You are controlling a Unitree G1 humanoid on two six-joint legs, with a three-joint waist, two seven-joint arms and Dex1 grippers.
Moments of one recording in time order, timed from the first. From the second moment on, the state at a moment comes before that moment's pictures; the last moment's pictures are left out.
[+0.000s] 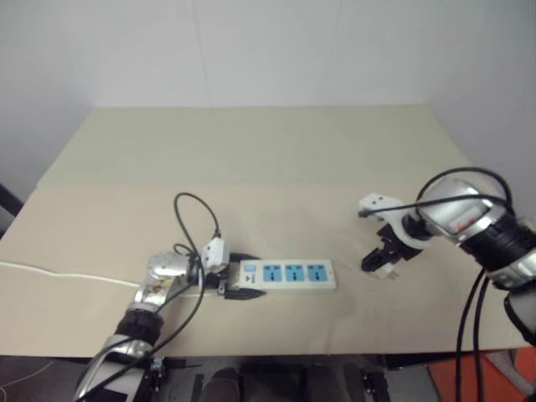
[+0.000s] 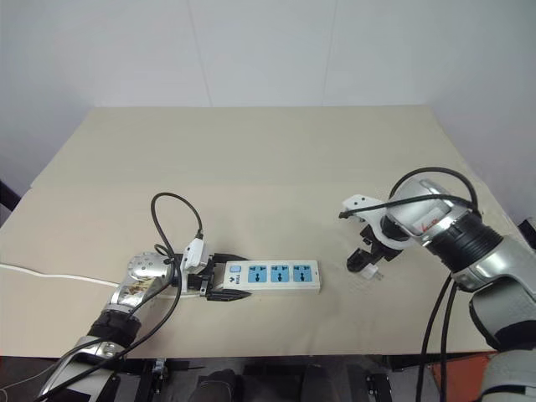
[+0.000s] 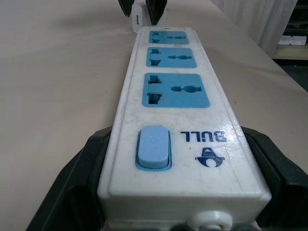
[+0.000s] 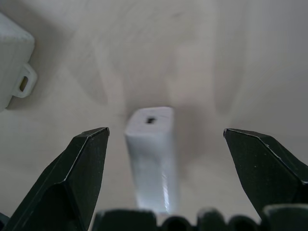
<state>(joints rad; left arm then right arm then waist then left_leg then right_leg) -0.45 0.41 -0.17 0.47 -0.25 -0.18 -1.42 -1.08 -0.94 0.80 0.10 0.31 1.46 1.02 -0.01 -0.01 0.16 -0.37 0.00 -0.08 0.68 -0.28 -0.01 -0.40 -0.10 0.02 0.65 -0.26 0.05</state>
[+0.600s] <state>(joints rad) -0.44 0.43 -0.17 0.46 -0.25 -0.17 -1.42 -1.03 -0.93 0.80 0.04 0.25 1.39 1.01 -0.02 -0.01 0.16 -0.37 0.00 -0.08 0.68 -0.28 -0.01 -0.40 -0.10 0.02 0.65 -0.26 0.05</state>
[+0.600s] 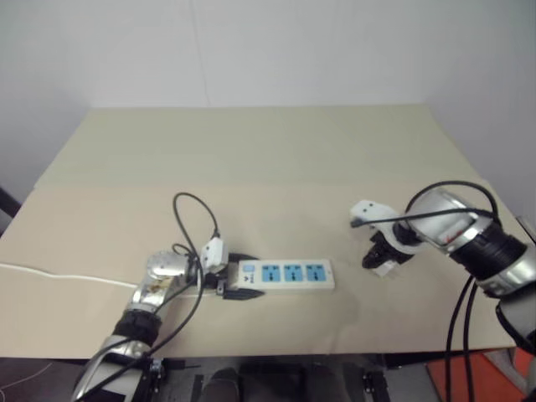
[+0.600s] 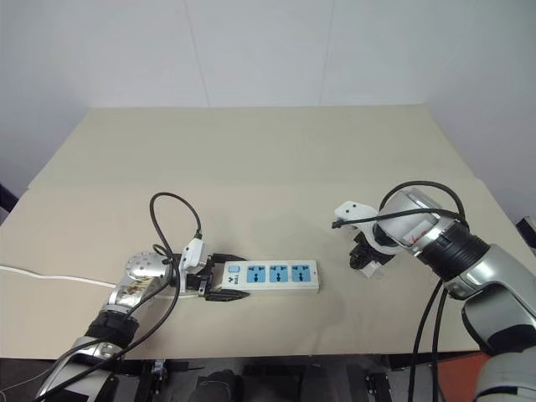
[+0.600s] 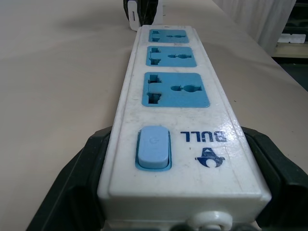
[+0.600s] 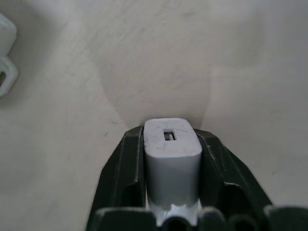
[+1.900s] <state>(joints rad) -0.44 0.45 -0.18 0.43 -0.25 -0.13 -1.41 -0.39 -0.37 0.02 -0.13 0.51 0.45 0.96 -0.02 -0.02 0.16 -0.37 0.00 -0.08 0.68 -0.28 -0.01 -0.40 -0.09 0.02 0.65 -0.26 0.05</state>
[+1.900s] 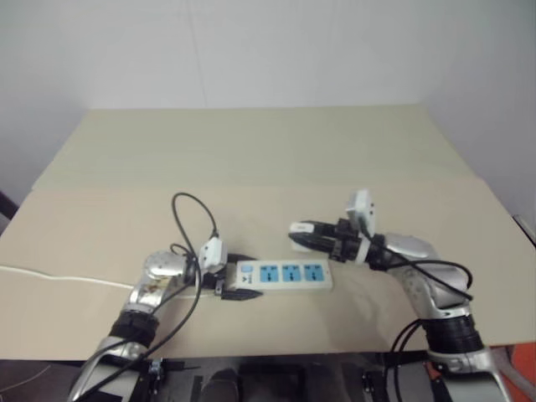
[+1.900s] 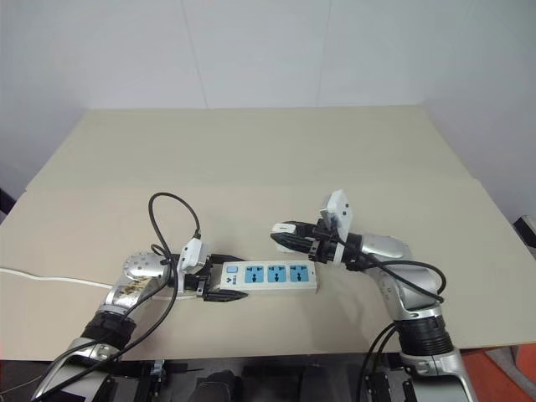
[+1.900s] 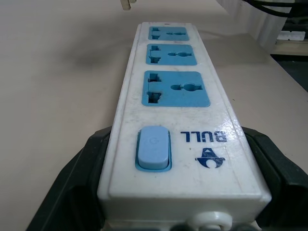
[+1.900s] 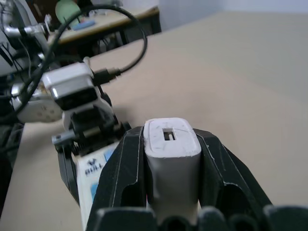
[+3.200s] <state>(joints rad) -0.43 0.49 -0.18 0.41 -0.25 -0.11 -1.42 -0.41 -0.27 0.23 0.09 0.30 0.03 1.08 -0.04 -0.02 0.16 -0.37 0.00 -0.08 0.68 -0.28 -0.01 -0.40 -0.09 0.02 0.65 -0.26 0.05</state>
